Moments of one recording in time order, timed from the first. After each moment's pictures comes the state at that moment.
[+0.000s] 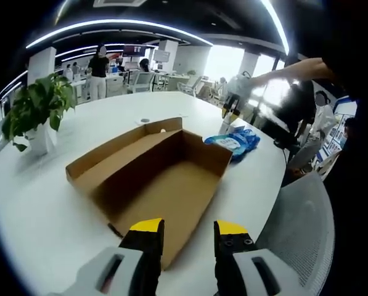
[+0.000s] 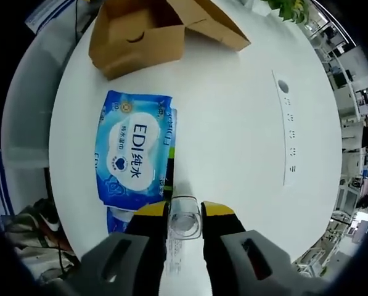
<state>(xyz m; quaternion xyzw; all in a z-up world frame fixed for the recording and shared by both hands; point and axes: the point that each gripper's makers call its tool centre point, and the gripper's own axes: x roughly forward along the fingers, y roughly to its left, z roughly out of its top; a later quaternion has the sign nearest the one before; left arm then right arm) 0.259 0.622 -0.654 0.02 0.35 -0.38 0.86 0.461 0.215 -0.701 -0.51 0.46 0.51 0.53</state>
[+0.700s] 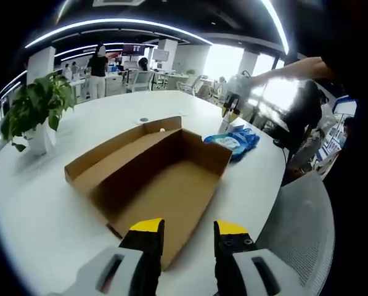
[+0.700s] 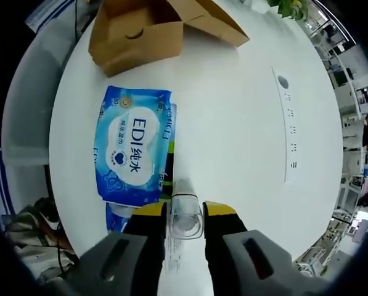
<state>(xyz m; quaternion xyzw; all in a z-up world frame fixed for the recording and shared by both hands) 0.260 0.619 -0.655 0.03 0.35 -0.38 0.86 0.464 0.208 -0.703 -0.51 0.46 0.50 0.52</state>
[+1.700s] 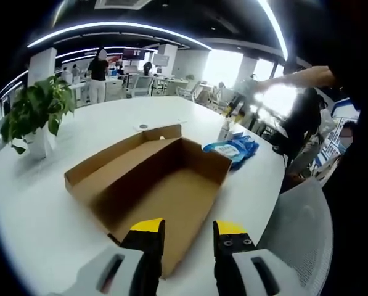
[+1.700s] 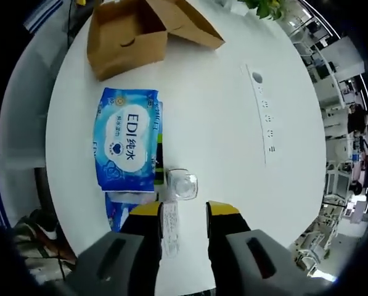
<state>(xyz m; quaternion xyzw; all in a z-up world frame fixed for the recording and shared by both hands) 0.268 0.617 -0.642 0.01 0.33 -0.38 0.86 0.466 0.183 -0.659 -0.49 0.44 0.45 0.60</state>
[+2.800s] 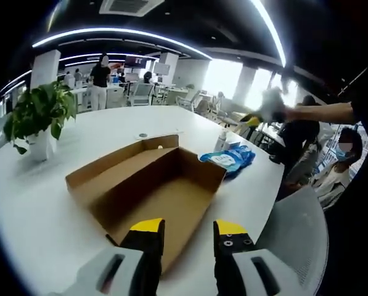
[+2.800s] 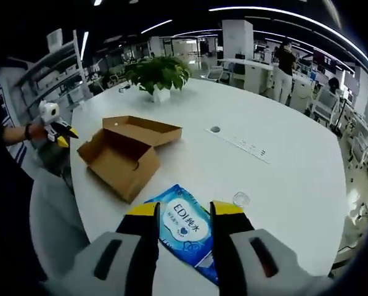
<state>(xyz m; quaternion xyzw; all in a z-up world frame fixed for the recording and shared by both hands) 0.258 0.612 -0.628 -0.01 0.30 -0.38 0.87 0.396 0.243 -0.600 -0.11 0.34 0.40 0.84</state>
